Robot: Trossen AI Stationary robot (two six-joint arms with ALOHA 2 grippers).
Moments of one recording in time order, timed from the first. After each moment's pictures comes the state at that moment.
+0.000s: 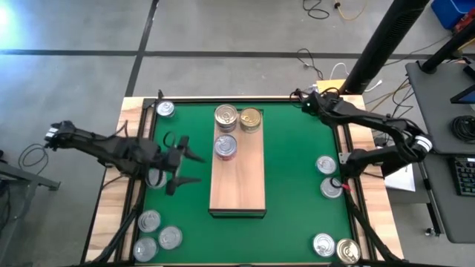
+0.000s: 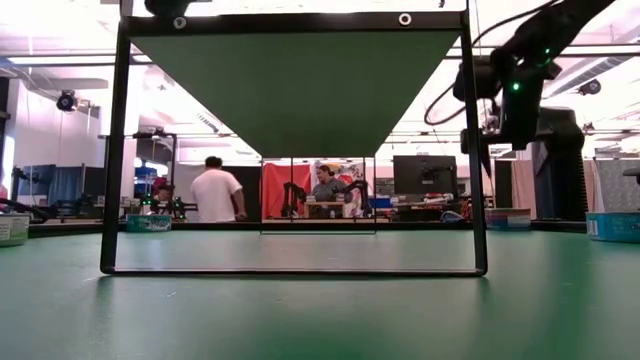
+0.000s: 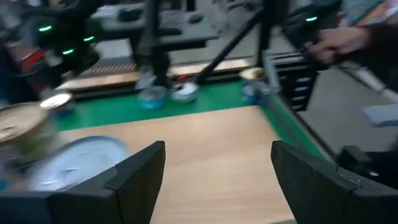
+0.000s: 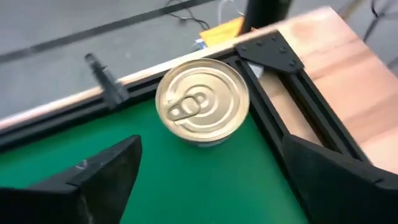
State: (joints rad) left arm -0.25 0.84 0.72 -0.15 -0.09 0.01; right arm -0.77 1.26 0.76 -0.67 0.66 1.08
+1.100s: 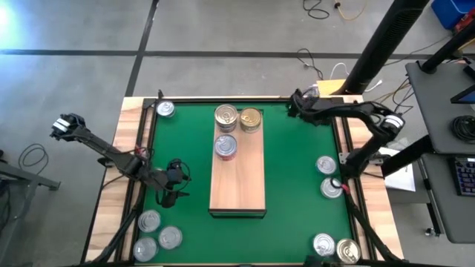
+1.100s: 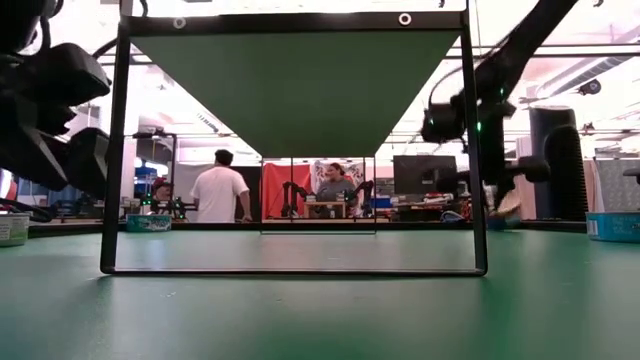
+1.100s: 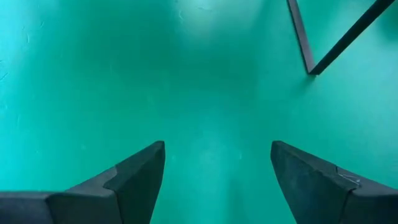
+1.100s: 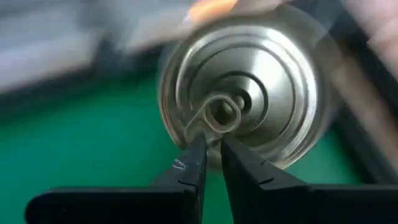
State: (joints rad) left arm -0.50 0.81 0.24 -0.21 -0.28 -0.44; right arm -0.74 1.62 0.86 -0.58 0.55 1.10
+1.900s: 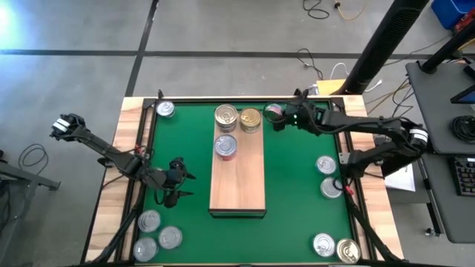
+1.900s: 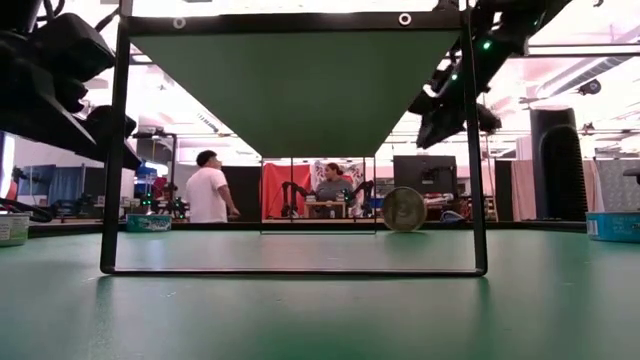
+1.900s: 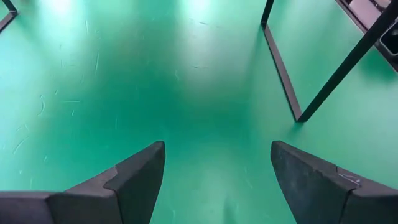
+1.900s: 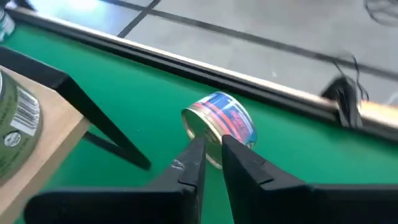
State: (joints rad) left arm -0.50 0.81 0.24 -0.05 -0.33 -0.34; right arm -0.42 1.32 0.86 -0.30 0.47 0.52
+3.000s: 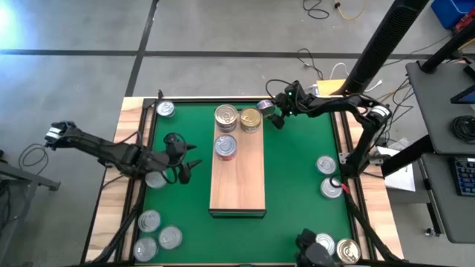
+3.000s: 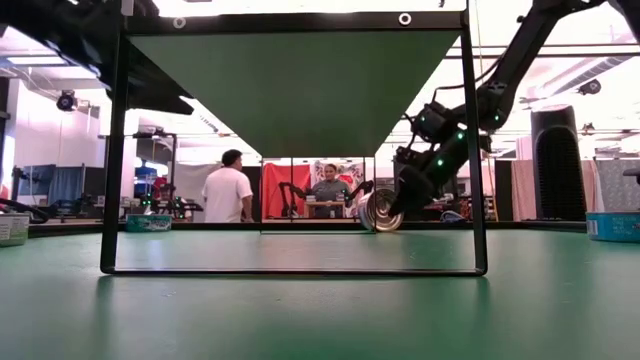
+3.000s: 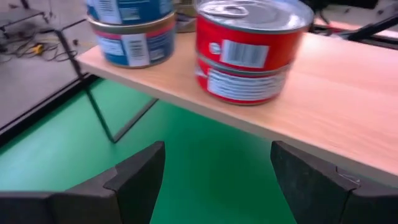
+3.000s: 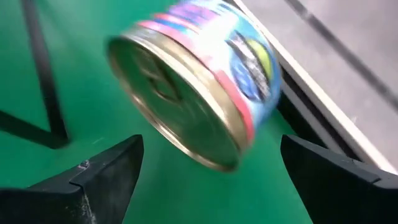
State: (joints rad) left arm -0.28 0.80 0.48 -0.22 -0.64 -0.40; right arm -0.84 1.79 0.86 0.16 -0.27 -0.28
